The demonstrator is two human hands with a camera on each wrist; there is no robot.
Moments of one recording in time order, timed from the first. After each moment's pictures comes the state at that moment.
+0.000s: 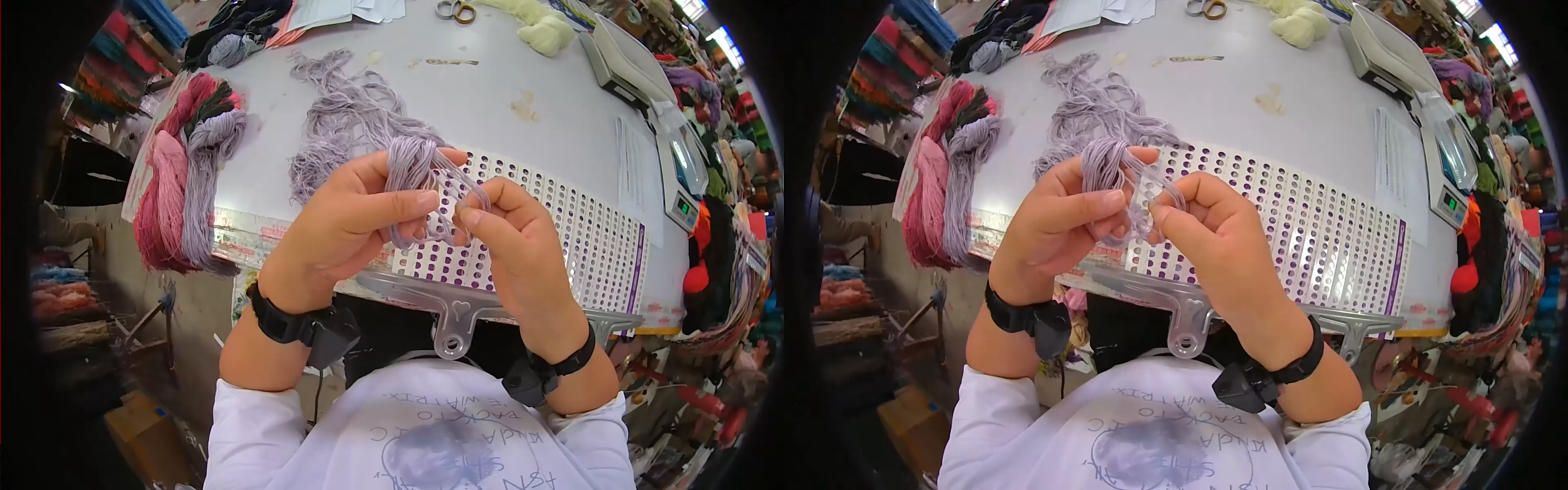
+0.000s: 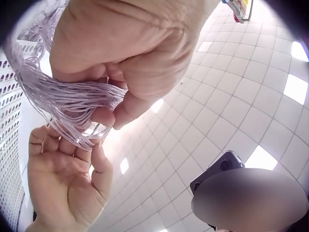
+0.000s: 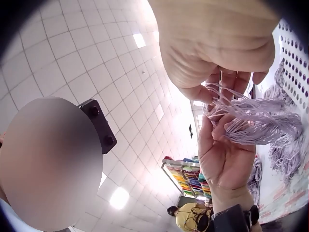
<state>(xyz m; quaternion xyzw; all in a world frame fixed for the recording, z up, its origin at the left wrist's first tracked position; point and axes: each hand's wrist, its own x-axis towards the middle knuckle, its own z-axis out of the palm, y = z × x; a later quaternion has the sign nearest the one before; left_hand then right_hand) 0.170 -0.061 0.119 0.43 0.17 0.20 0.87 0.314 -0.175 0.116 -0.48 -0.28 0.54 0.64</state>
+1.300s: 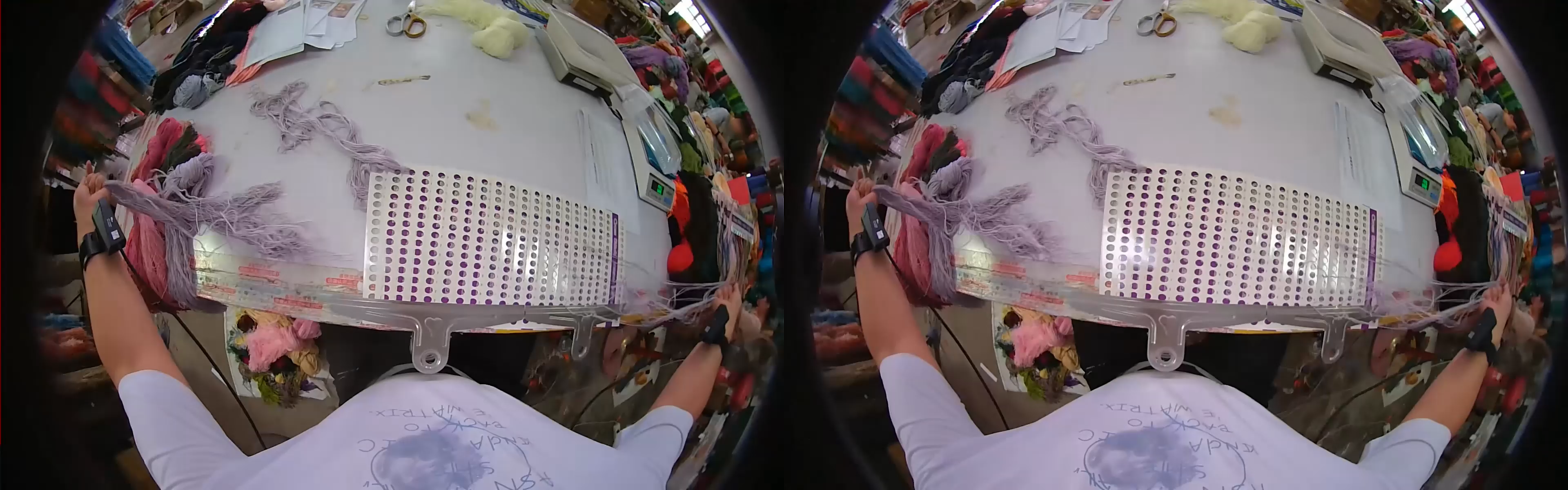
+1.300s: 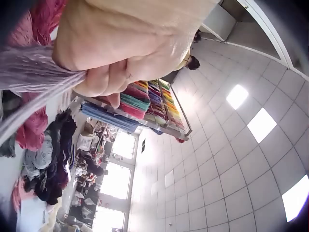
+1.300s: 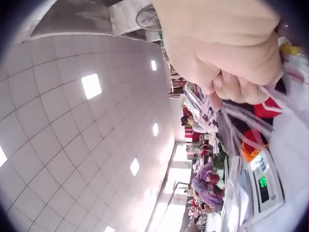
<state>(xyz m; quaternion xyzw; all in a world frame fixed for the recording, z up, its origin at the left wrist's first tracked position) -0.238 0.362 0.081 0.61 0.31 0.50 0.53 0.799 -0.620 0.187 -0.59 0.15 0.03 0.79</state>
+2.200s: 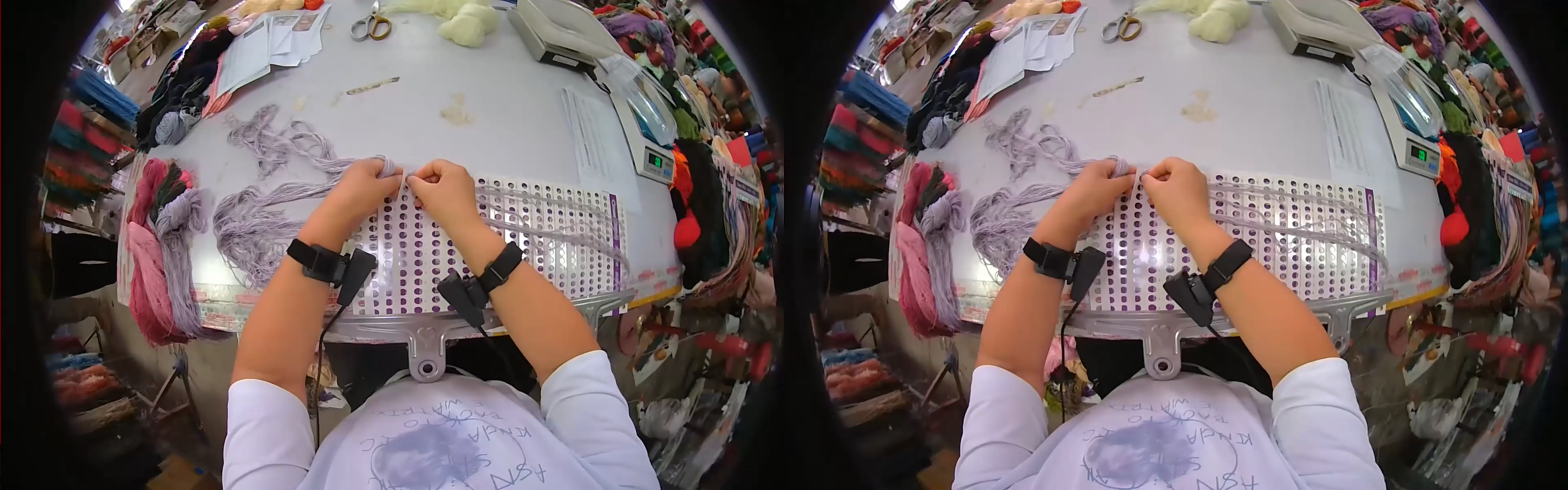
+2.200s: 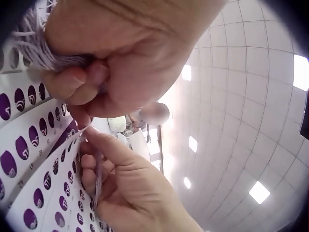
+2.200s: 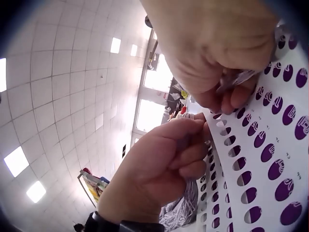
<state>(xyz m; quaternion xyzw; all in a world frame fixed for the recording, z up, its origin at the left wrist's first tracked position) 0.290 0.000 0.026 0.70 0.37 0.06 0.60 0.400 -0.106 0.003 -0.76 -0.30 0.28 0.50</state>
